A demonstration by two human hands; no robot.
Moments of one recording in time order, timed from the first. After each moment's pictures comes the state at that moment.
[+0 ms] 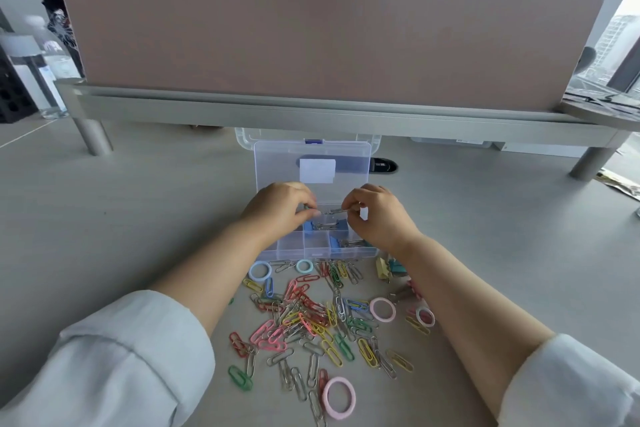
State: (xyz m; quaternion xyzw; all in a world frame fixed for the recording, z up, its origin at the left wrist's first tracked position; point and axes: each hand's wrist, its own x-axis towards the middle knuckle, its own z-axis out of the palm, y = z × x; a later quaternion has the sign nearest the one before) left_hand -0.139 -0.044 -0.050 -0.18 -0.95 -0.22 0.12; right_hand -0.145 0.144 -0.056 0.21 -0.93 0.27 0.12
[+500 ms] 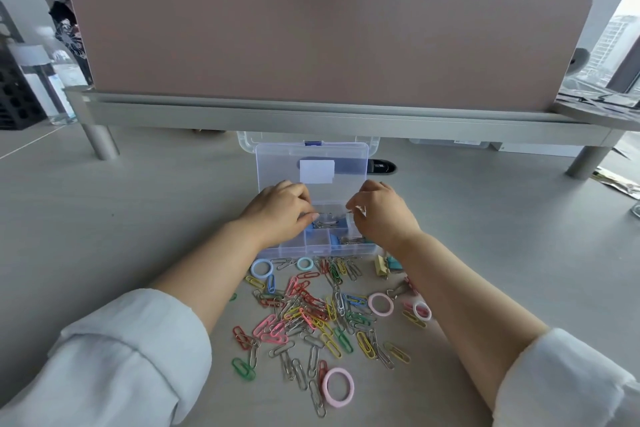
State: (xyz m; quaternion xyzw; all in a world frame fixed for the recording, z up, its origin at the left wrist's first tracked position) left_hand -0.132 -0.046 -0.043 -0.21 -0.97 -0.06 0.06; right_hand -0.139 0.143 -0.045 0.18 -0.97 0.15 0.10
